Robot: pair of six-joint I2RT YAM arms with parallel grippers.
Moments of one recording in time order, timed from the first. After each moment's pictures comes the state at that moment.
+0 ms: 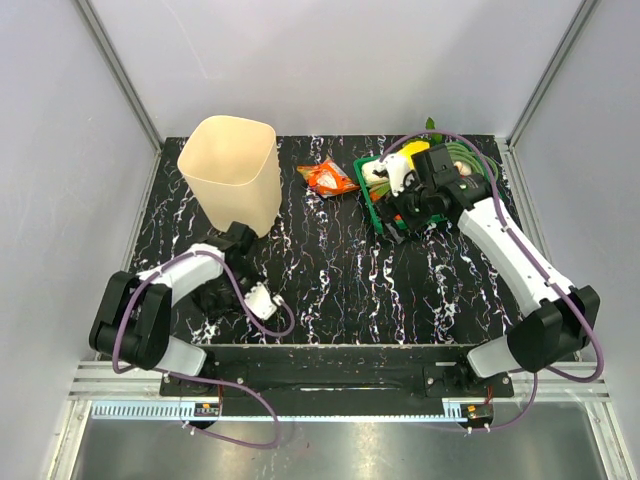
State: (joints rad) left arm -0.31 1.43 0.74 -0.76 0.16 1.97; right arm 0.42 1.45 1.44 -0.91 -0.23 -0.31
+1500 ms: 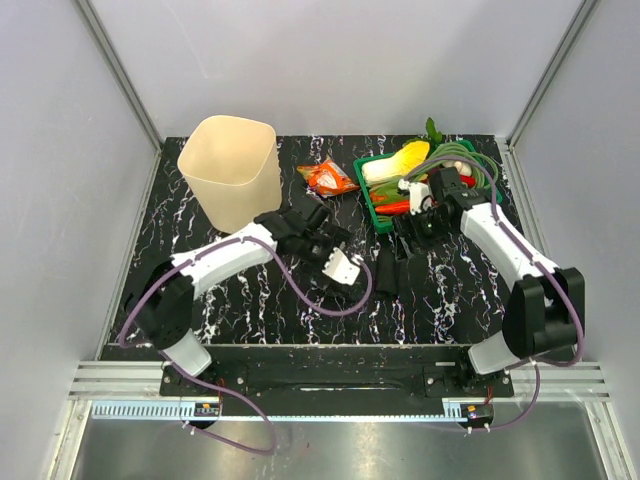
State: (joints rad) left arm -0.80 1.61 1.20 -0.58 0.39 1.35; right arm 0.24 1.48 1.18 -0.87 -0.33 -0.17
